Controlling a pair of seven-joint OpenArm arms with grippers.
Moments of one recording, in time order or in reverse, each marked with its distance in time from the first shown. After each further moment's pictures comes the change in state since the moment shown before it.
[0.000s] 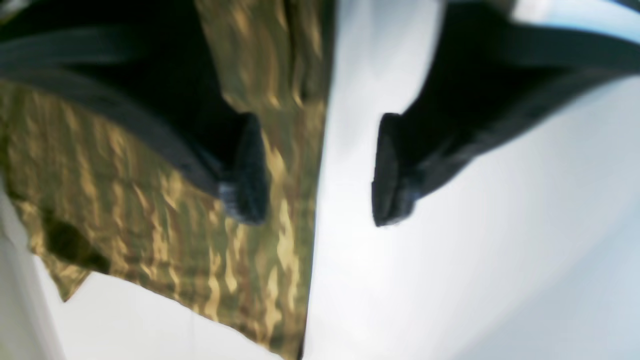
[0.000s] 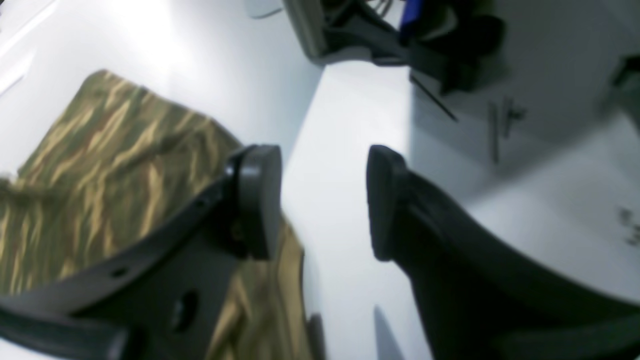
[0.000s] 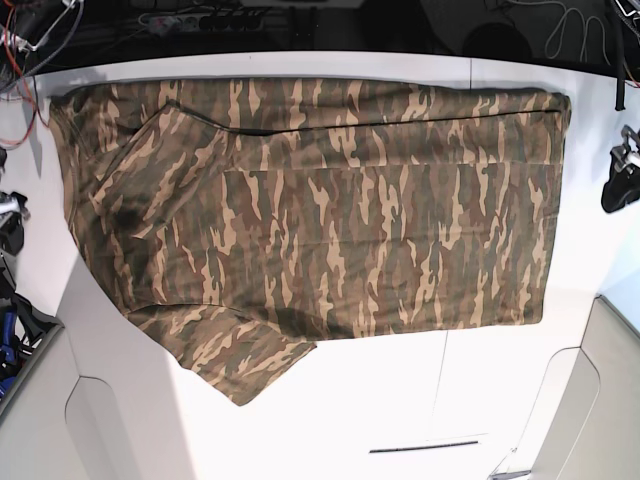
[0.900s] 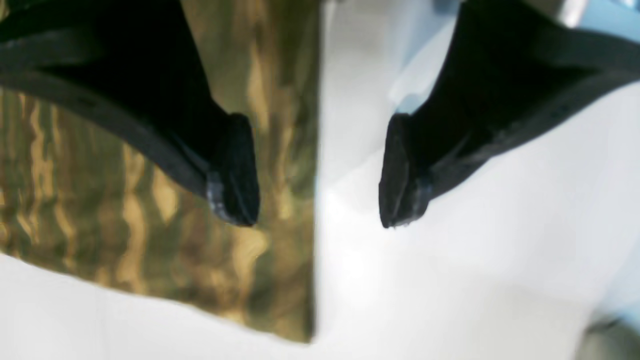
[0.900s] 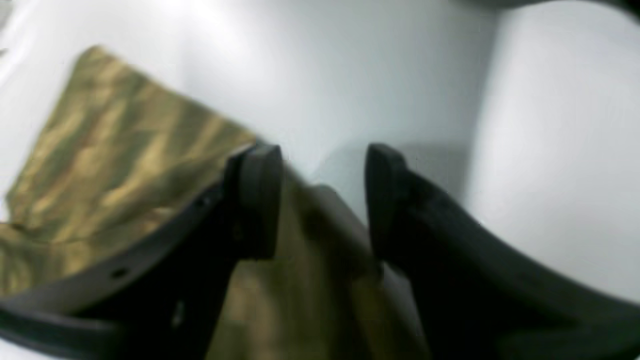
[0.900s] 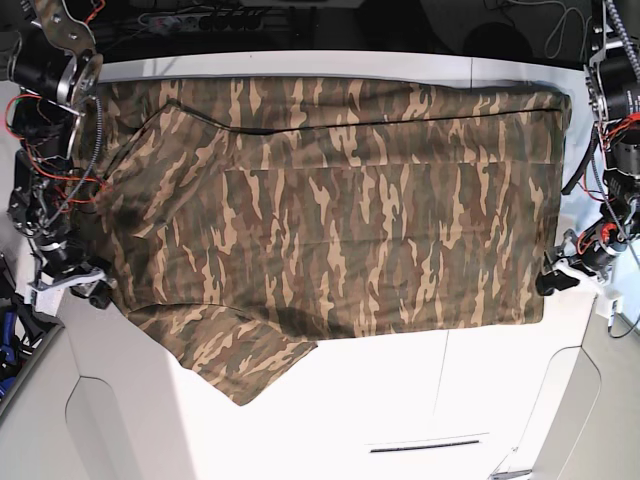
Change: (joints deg) left arm -41.9 -2.7 38.6 -48.9 24.4 1.6 -24.1; right arm 23.1 -1.2 -20.4 -45.1 -13.1 -1.2 24.4
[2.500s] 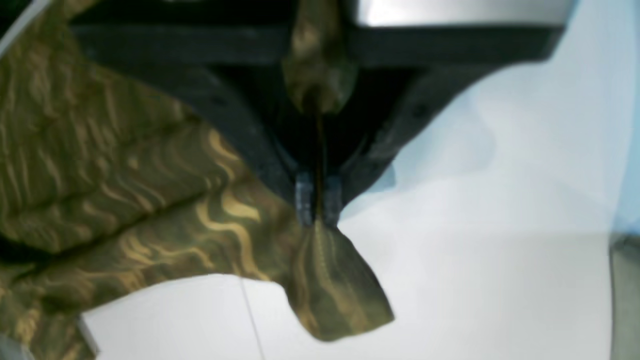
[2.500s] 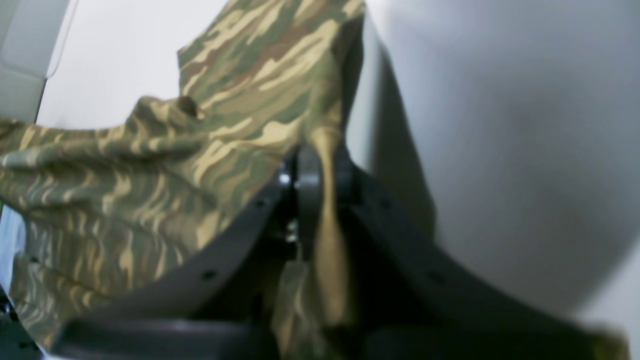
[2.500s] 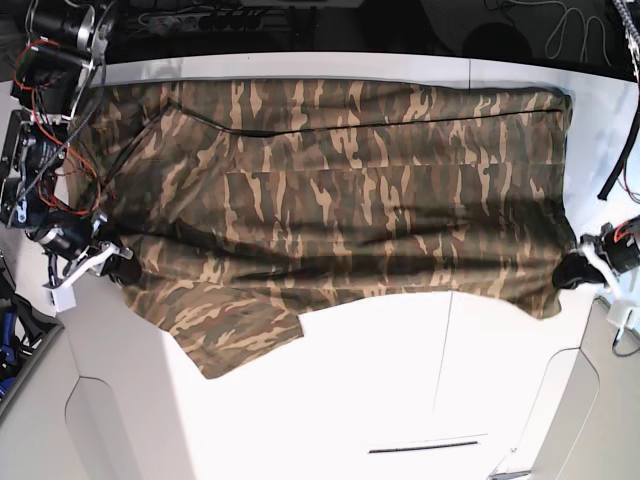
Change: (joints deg) left arm 17.2 -11.5 0.6 36.5 -23.3 -1.7 24.1; right arm -12.8 -0.4 -0.4 34.4 22.8 4.1 -40.4
